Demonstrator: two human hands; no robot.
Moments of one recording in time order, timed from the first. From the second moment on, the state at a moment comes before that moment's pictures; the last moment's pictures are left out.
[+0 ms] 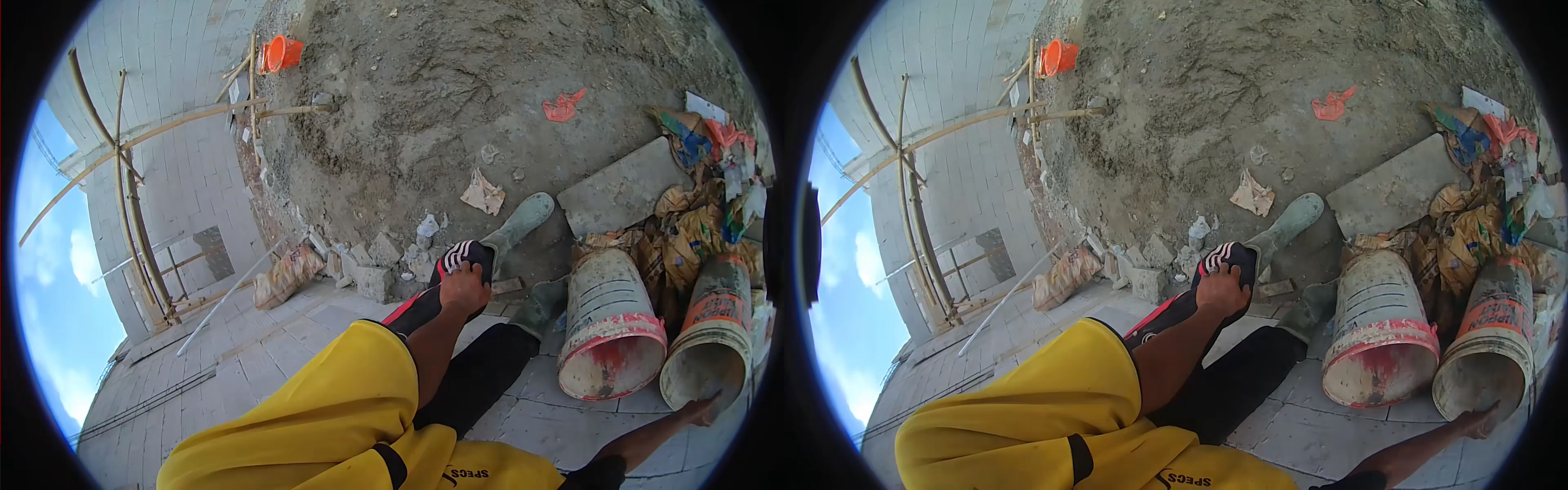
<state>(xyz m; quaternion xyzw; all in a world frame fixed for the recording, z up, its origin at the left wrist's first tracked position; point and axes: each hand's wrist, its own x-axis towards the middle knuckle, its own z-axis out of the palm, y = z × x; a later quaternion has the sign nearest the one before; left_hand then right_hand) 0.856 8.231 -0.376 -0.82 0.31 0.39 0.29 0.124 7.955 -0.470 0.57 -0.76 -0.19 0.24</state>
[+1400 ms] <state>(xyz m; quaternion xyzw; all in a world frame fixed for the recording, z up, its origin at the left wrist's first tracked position) 0.884 8.234 -0.368 -0.85 0.22 0.42 0.21 1.102 7.928 -0.302 0.87 -0.42 -0.09 -0.25</state>
